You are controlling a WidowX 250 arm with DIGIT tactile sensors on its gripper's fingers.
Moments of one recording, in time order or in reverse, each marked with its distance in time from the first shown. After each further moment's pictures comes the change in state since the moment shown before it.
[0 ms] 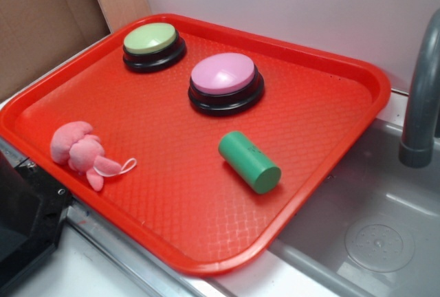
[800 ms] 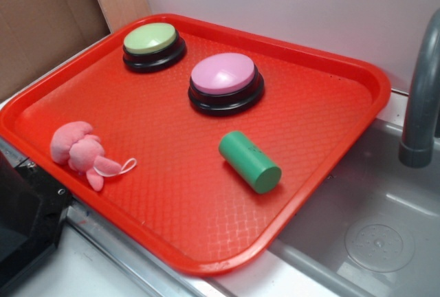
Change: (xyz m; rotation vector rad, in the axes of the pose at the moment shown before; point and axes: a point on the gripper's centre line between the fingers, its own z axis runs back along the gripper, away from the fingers) arm 0.018 -0.016 -0.020 -0.094 0.098 0.277
